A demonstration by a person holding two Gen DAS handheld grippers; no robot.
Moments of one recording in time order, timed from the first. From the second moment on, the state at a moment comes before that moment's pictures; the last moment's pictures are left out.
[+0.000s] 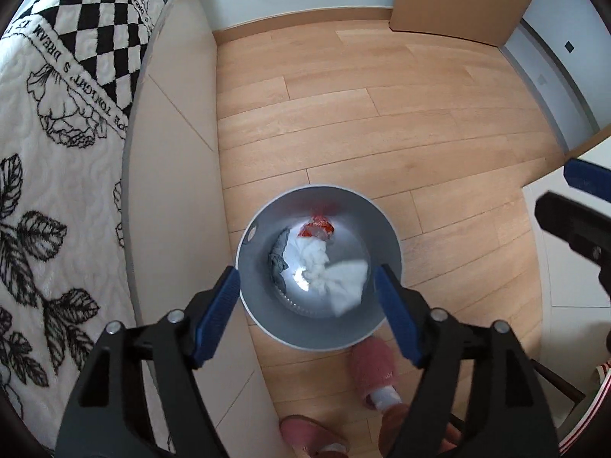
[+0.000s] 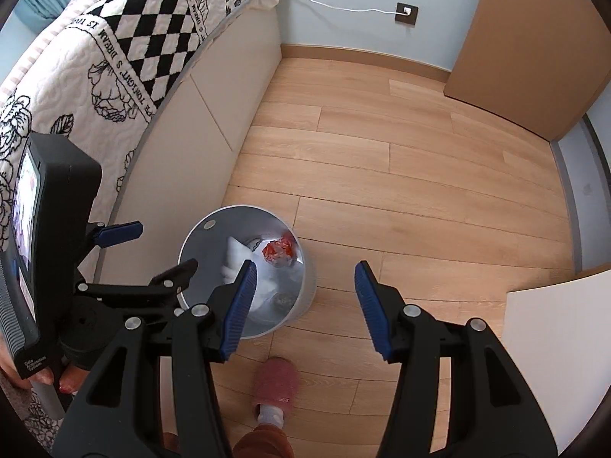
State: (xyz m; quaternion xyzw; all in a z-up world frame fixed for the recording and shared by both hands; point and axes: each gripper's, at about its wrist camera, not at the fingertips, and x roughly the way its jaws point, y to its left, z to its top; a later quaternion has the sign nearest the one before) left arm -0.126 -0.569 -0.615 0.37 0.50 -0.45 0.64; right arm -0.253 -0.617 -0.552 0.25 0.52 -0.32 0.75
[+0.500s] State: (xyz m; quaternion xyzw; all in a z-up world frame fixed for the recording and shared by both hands) left arm -0.092 -0.510 -0.554 0.35 0.51 -0.42 0.66; right arm -0.215 -0.581 -0.500 0.22 0.52 -0.30 0.77
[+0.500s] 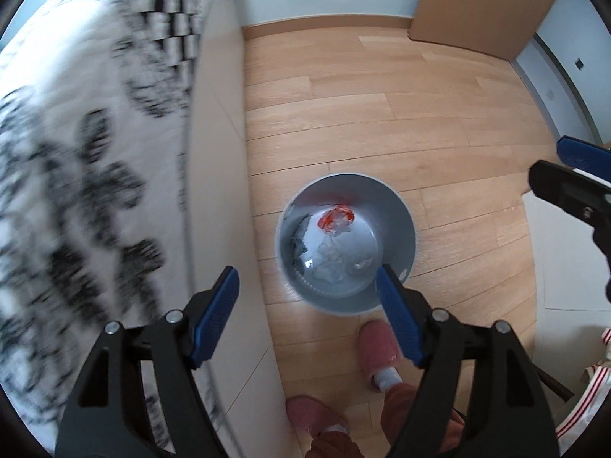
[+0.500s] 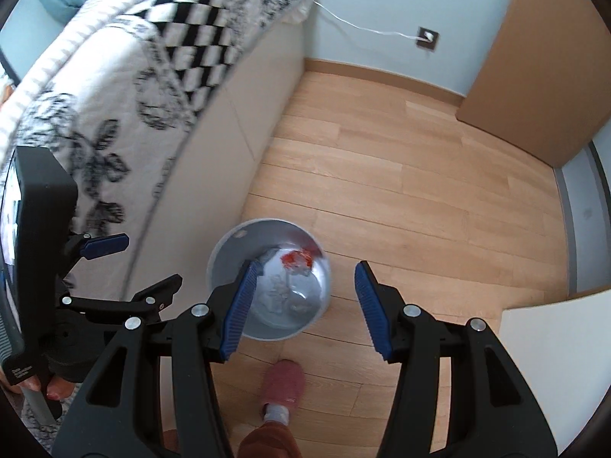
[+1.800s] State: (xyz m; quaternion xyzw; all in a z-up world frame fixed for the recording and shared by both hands) left arm 0.180 -0.027 -0.140 0.16 0.44 -0.11 0.88; right arm 0.169 -0.170 -0.157 0.02 0.45 0.06 0.89
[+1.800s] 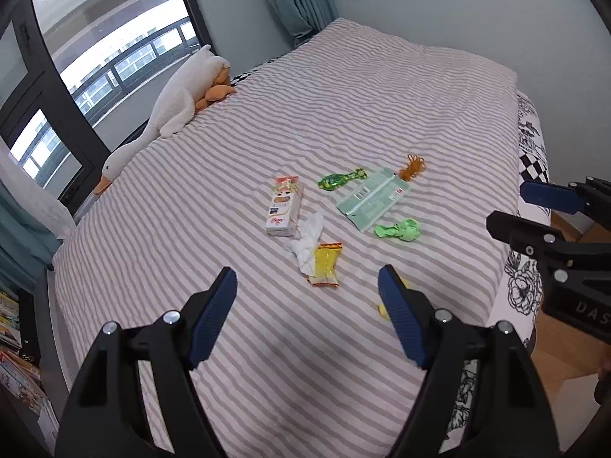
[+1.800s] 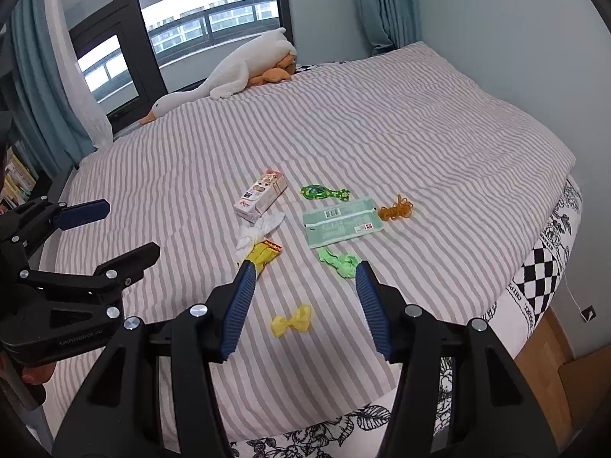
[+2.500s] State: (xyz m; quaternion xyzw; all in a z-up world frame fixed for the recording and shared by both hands) left arm 0.323 -0.022 -0.293 0.13 0.53 -0.09 0.83; right arm 0.301 -0.183 -0.331 -0.01 0.55 0.06 0.83
